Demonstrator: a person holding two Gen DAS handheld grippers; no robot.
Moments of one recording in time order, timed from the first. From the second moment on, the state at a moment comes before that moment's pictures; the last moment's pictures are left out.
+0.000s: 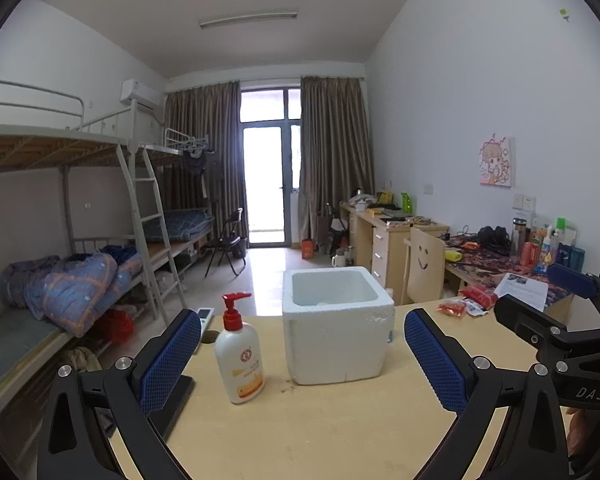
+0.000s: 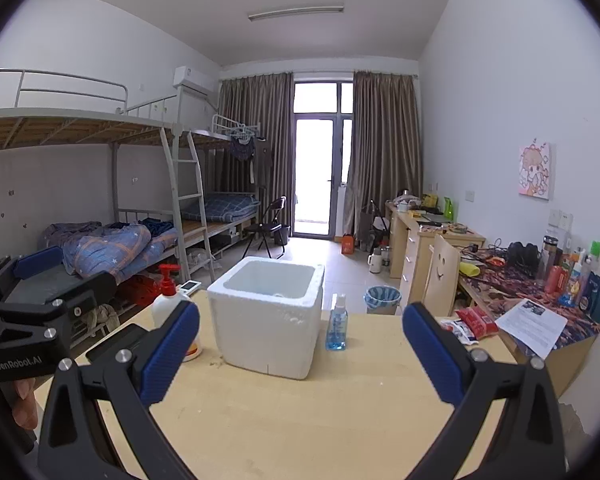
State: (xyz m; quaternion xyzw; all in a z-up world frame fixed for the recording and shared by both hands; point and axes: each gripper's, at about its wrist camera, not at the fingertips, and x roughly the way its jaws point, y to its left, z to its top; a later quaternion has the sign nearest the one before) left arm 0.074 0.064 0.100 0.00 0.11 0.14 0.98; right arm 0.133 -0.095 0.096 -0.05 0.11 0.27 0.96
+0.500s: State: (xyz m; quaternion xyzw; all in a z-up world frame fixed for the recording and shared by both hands) left arm 0.037 0.050 0.059 -0.03 0.09 0.12 0.99; right arm 0.091 -0.109 0.057 -0.04 0.09 0.26 0.96
